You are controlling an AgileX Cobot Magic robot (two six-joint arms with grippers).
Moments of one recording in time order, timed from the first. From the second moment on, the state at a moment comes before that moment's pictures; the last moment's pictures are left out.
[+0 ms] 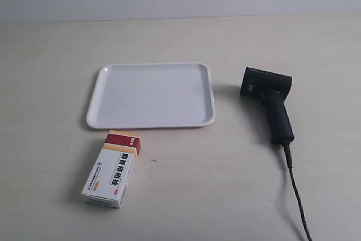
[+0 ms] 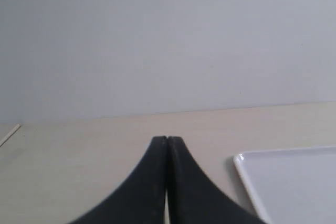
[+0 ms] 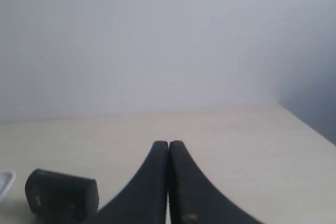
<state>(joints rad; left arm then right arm) -0.07 0.01 0.00 0.07 0.07 0.00 0.03 0.01 -0.01 0.12 0.11 -0.10</state>
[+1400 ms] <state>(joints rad) -0.10 0.72 -0.49 0.07 0.02 -0.27 0.17 0.29 -0.36 0.13 -0.12 -0.01</state>
